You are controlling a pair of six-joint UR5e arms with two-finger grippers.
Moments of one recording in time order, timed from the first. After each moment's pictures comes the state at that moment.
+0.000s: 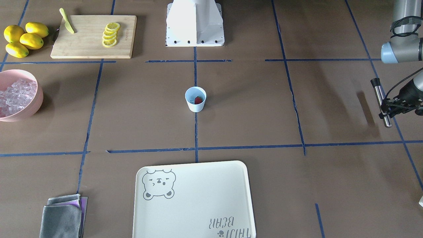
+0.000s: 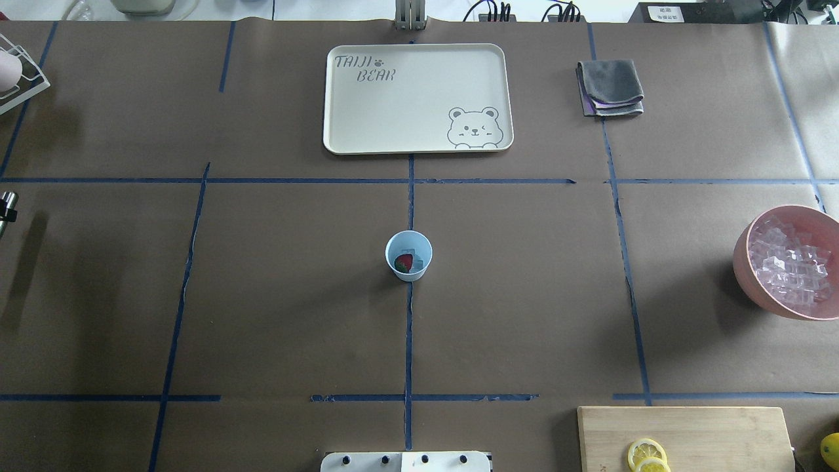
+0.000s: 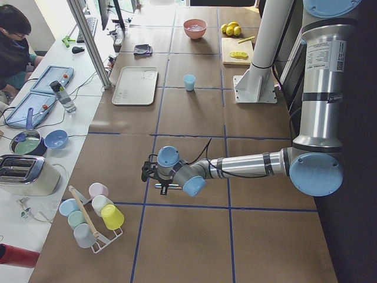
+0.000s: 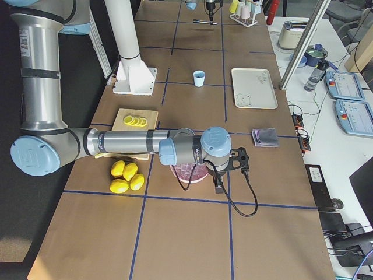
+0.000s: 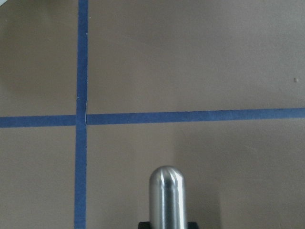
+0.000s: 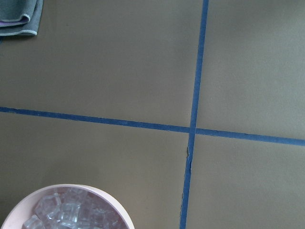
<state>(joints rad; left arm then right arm) -1.17 -1.56 -1.34 -2.40 -2.23 -0.63 1.62 -1.59 1.66 -1.48 2.46 -0.01</state>
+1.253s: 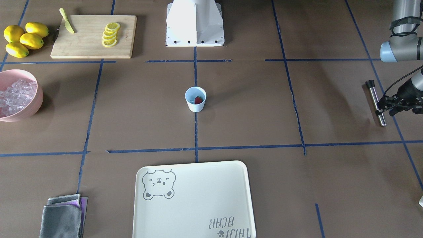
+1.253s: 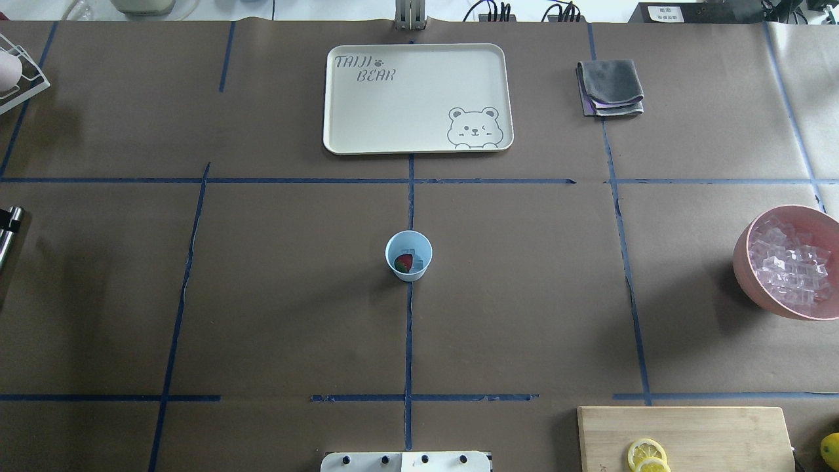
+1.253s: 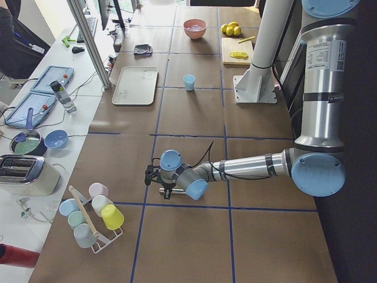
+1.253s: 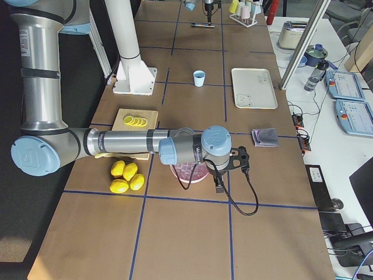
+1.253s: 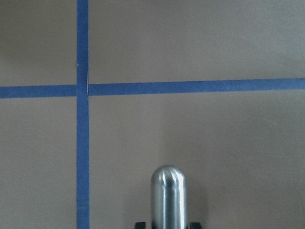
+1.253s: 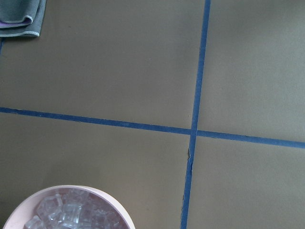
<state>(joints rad) -1.16 -1.54 -1.33 -2.41 -2.23 -0.62 1.62 -1.59 1.66 -1.48 2.46 -0.01</state>
